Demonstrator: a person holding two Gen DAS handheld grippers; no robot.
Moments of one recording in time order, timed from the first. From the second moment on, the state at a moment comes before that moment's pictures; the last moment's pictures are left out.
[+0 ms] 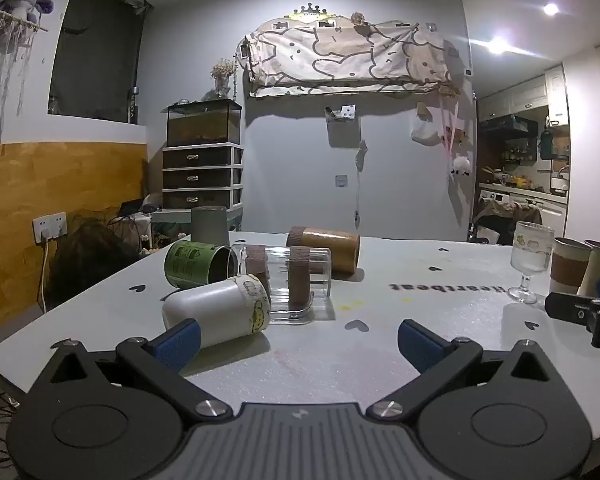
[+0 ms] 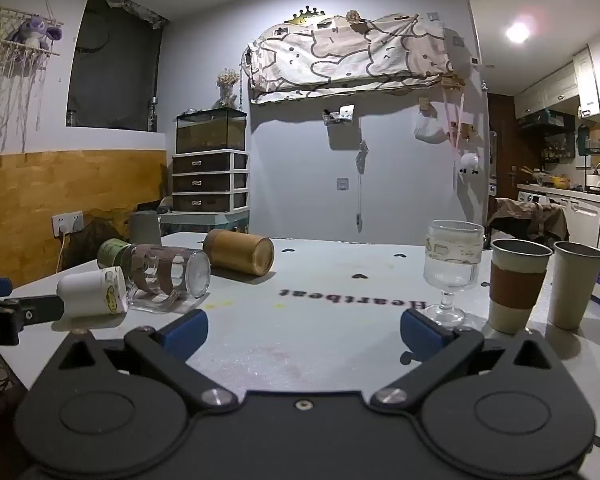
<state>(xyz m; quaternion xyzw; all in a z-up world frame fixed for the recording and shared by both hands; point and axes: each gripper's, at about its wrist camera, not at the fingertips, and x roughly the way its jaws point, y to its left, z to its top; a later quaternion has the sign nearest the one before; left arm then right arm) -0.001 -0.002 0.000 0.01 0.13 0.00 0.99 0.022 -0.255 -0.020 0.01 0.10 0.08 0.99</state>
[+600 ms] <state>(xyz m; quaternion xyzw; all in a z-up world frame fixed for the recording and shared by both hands) 0.004 0.001 -0.001 0.00 0.14 0.00 0.99 0.021 -0.257 -0.021 0.00 0.11 0.08 0.99</state>
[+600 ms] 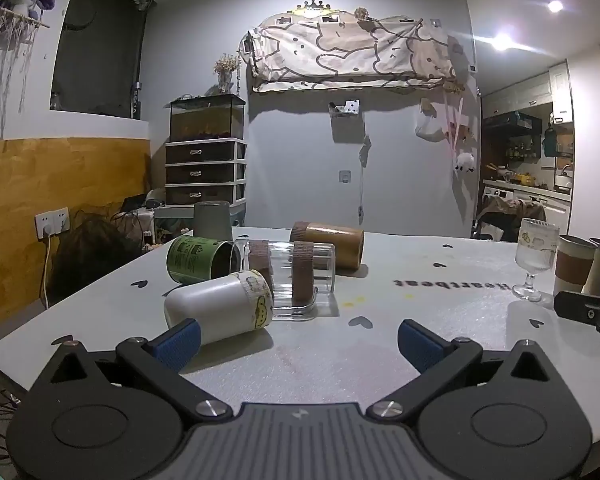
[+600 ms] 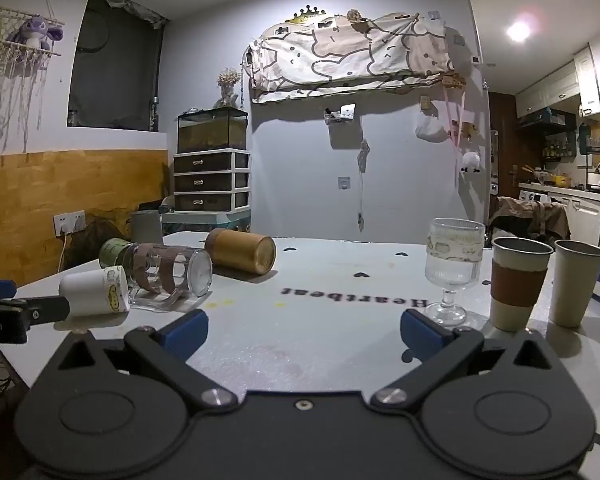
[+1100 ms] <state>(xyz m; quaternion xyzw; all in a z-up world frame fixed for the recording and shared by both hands) 0.005 0.002 -0.002 0.00 0.14 0.00 0.99 0.021 -0.254 -0.022 0.00 0.11 0.08 0.99</state>
